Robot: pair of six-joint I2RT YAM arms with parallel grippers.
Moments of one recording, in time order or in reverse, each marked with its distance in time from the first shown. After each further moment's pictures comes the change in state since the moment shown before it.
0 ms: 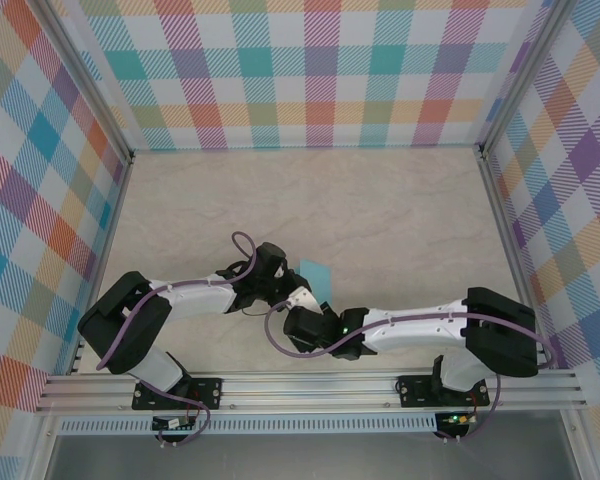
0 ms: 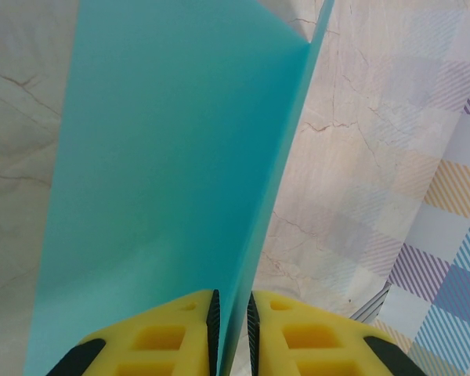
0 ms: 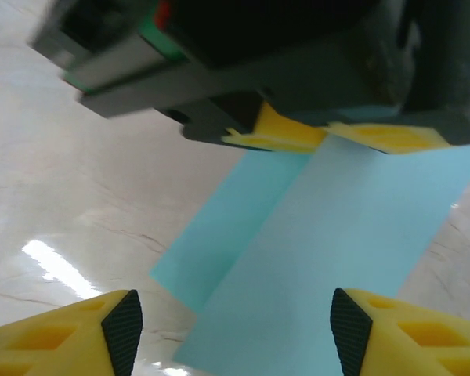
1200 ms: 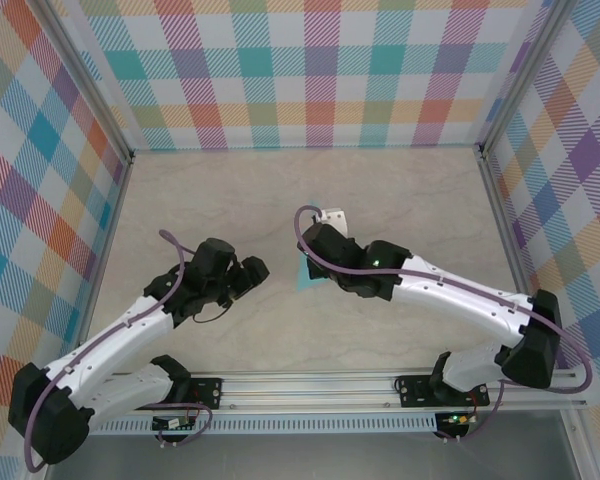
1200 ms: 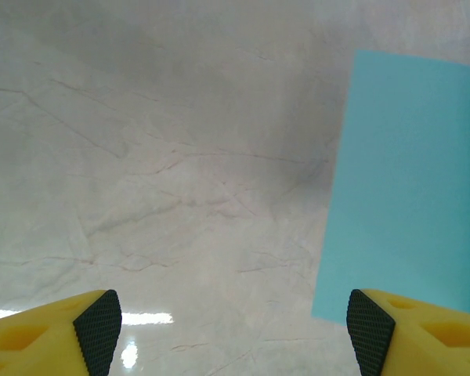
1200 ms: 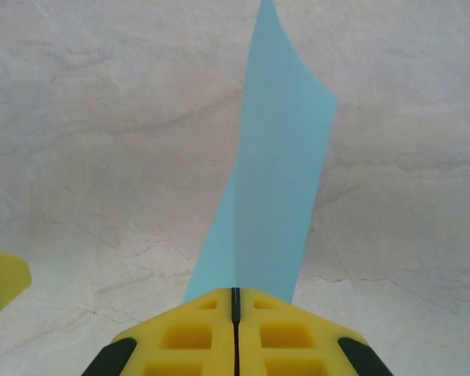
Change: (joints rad) left arm 0.146 -0.590 0.021 -0.633 -0.301 0.166; right arm -0.266 -0.104 0.497 -0.435 0.077 0.167
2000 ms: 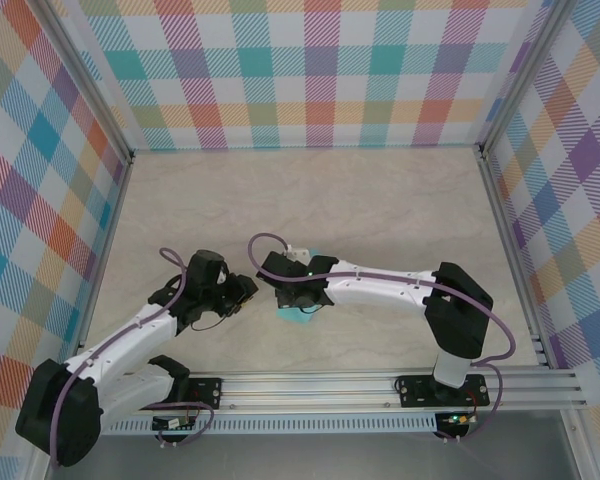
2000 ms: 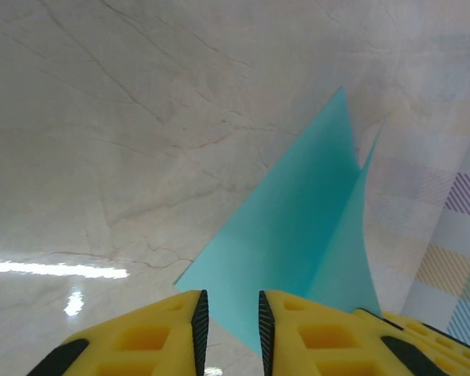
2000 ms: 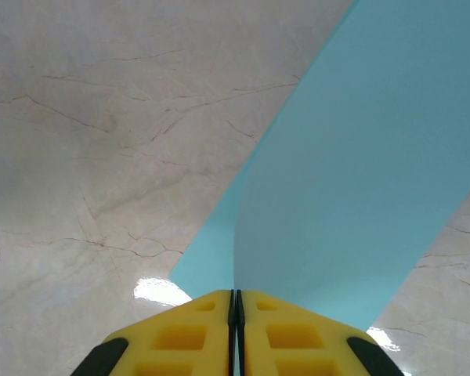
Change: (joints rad) left arm 0.146 0.056 -0.222 0.282 0.256 -0.062; right arm 0.062 0.357 -0.015 0.090 -0.241 0.269
